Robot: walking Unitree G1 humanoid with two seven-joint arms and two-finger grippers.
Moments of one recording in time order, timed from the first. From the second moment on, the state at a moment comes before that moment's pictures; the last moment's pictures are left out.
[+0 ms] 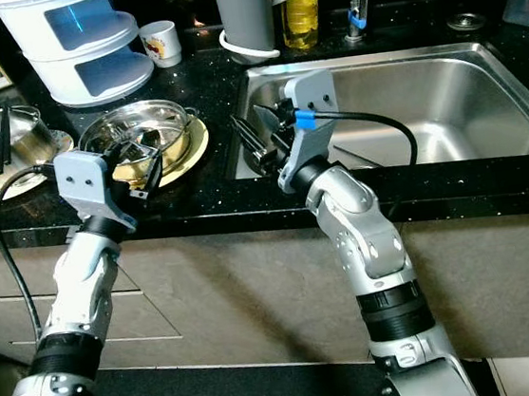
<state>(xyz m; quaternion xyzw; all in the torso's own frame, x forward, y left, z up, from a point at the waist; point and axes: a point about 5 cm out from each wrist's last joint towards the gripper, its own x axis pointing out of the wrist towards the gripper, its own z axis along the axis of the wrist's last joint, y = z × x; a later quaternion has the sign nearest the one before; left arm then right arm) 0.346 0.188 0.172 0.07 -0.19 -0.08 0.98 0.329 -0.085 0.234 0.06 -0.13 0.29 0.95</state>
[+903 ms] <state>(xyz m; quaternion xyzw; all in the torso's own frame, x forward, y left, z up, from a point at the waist) 0.363 0.190 0.186 0.07 -0.20 -0.08 0.97 0.326 -0.084 0.234 0.06 -0.12 0.29 0.95</state>
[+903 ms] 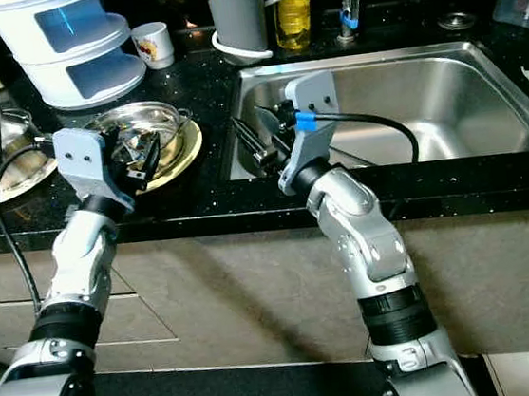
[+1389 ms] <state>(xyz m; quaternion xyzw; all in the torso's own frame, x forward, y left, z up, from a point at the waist) 0.362 0.192 0.182 0.08 -0.20 -0.08 0.97 0.326 -0.084 0.234 0.06 -0.12 0.29 0.95</state>
